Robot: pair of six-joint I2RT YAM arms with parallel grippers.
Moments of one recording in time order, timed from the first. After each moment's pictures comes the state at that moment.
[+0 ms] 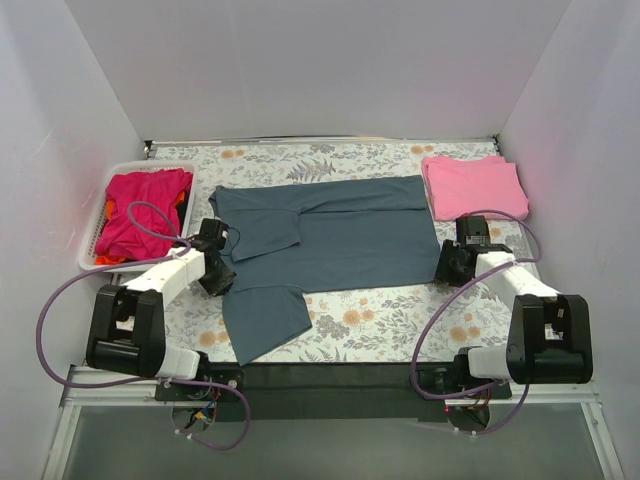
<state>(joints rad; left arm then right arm) -0.18 1.41 0.73 -0.65 -0.22 -0.86 0.05 1.33 0.66 -0.46 0.02 0.32</state>
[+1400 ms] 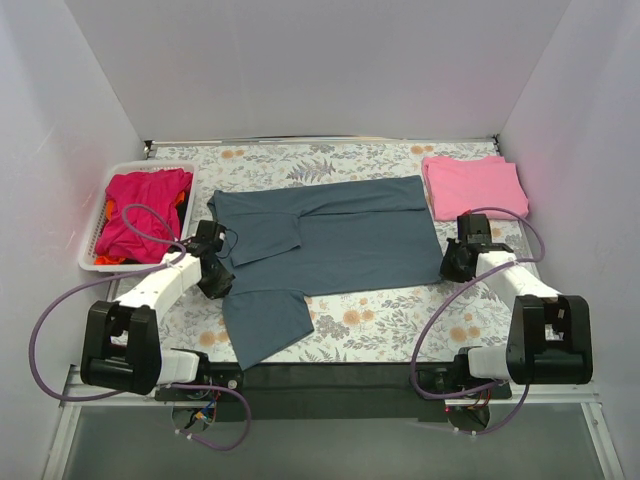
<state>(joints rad) -0.18 1.33 0.72 -0.70 -0.19 -0.86 0.04 1.34 0.66 -0.42 0.04 0.34</state>
